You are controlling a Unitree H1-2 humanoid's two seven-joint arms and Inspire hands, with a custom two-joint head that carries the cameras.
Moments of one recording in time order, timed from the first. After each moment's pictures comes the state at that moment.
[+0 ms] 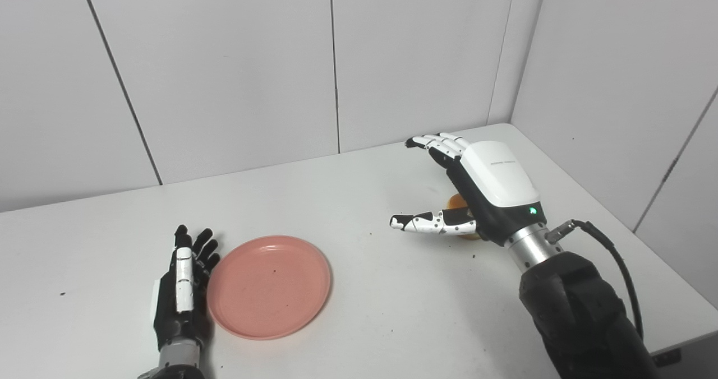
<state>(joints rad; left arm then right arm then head) -0.29 -0.12 0.09 0.24 -0.17 0.03 0.00 -0.26 -0.40 0.04 -0.56 -0.92 0.29 0.35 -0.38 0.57</state>
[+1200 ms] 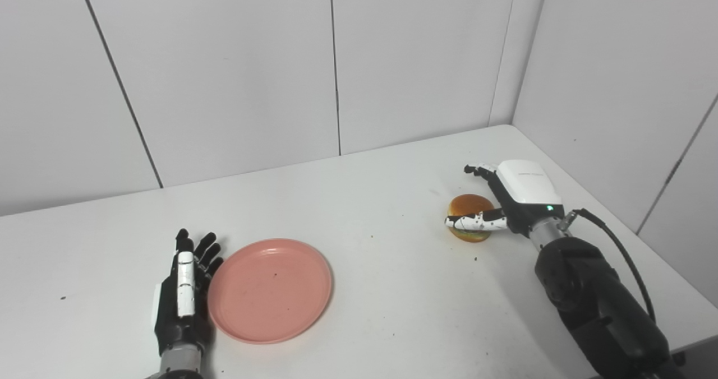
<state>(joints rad) -0.28 -0.12 0.09 0.22 -0.17 0.05 0.00 -0.31 -0.53 0.05 -0.04 -0.87 0.26 0.14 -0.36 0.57</state>
